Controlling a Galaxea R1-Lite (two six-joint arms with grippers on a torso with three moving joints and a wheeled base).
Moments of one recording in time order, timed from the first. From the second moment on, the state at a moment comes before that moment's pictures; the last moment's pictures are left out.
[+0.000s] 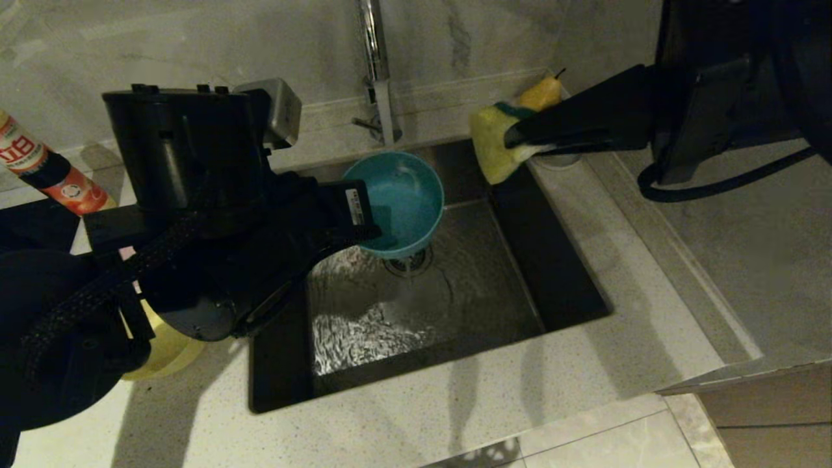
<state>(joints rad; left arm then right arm) -0.74 1.59 -1.04 -0.49 0.54 -0.17 0.70 1.59 -1.91 0.60 0.43 0.53</state>
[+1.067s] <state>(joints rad) -0.55 1.89 -1.38 -0.28 0.52 -0.35 0.62 1.32 -1.55 0.58 0.43 0.53</state>
